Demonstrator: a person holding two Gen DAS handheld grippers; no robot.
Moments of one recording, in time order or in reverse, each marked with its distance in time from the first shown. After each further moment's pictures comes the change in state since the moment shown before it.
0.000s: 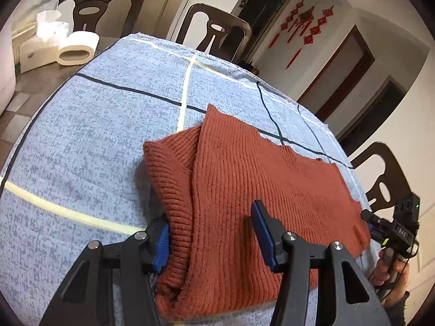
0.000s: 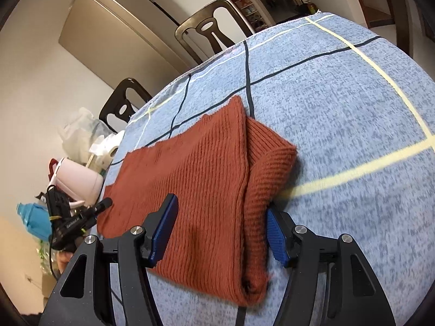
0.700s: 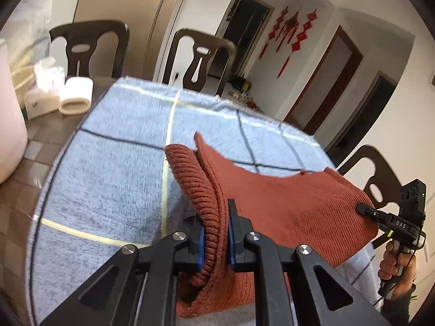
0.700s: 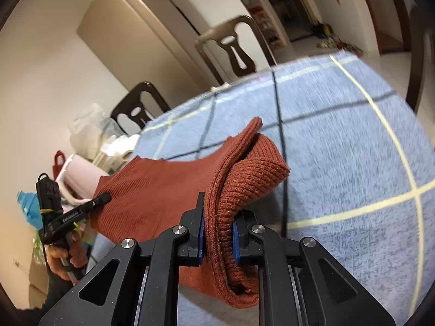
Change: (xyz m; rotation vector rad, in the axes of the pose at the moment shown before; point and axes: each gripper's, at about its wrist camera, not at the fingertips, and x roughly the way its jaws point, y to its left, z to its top) left arm -0.069 -0.035 0.024 0.079 -0.097 -0.007; right arm -0.044 0.053 0.020 -0.123 -0.057 -0.002
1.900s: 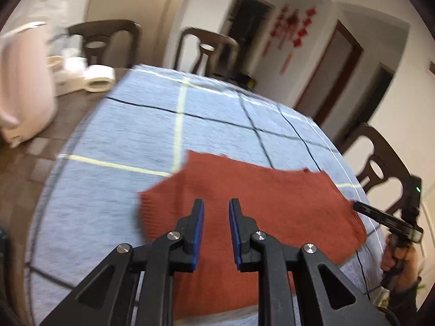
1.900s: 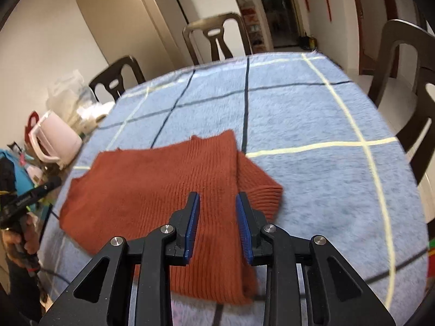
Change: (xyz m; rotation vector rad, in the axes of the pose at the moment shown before) left arm -0.032 -0.007 -0.078 0.034 0.028 0.038; right arm -0.012 -0.003 -0.070 -0.120 0.049 -0.228
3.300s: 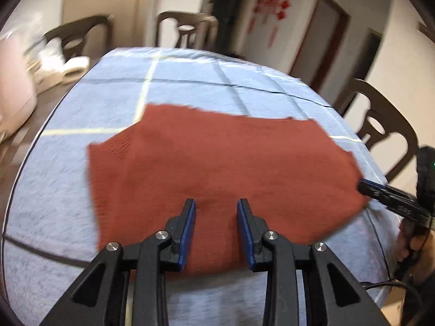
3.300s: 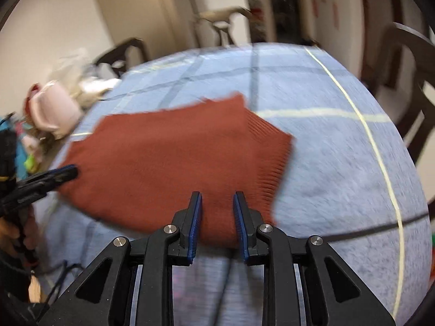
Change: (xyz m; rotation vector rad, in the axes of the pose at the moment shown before) left arm 0.015 -0.039 -0.046 0.083 0.079 0.043; right arm -0.018 0.014 -0.053 -0.053 0.012 -0.048
